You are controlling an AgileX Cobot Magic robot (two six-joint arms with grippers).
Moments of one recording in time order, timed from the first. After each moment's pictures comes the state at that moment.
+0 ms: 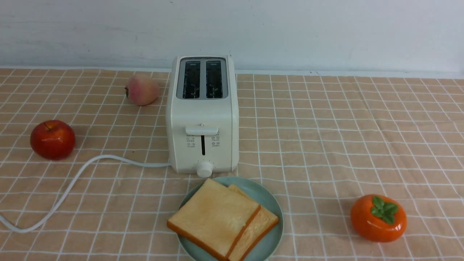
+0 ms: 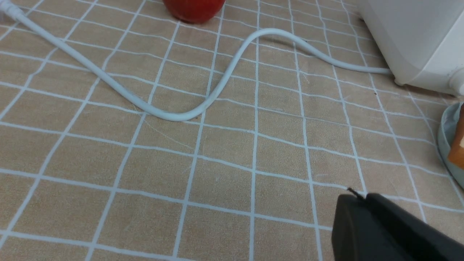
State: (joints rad) right arm 0.32 0.14 -0.20 -0.70 0.36 0.86; left arm -0.06 -0.01 0.03 0.03 0.40 -0.35
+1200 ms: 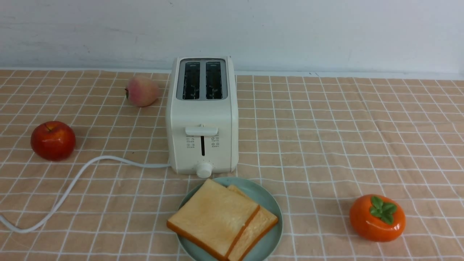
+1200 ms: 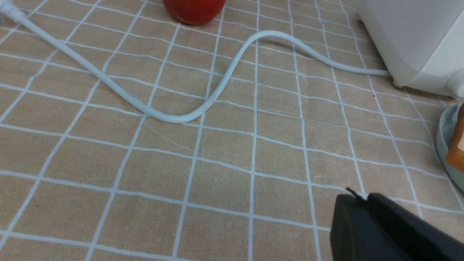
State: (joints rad) right arm -0.09 -0.01 -0.13 0.07 0.56 -0.13; left arm -0.06 -0.01 0.03 0.03 0.40 -0.35
